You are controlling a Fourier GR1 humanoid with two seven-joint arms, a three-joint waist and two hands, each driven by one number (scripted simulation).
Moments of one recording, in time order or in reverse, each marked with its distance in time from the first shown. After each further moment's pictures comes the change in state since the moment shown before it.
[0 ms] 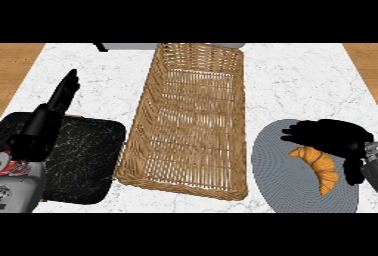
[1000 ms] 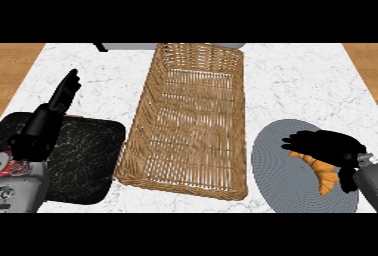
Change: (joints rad) left arm -0.001 -0.079 0.077 -0.009 -0.074 -0.071 0.004; right arm 0.082 0.128 -0.121 0.142 0.209 -0.105 -0.116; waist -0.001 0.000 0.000
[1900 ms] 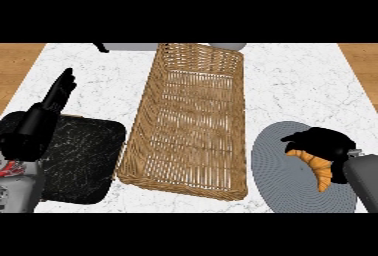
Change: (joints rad) left arm -0.002 -0.018 0.057 -0.013 -0.017 -0.064 0.012; right arm -0.072 0.107 -0.089 0.237 0.129 -0.154 -0.099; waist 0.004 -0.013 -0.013
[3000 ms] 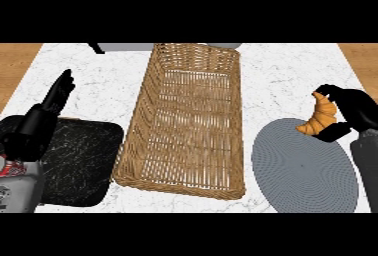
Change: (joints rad) left arm 0.002 -0.011 0.016 0.021 -0.022 0.004 -0.016; right arm -0.099 0.131 -0.486 -0.005 -0.217 -0.269 0.494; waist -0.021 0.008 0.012
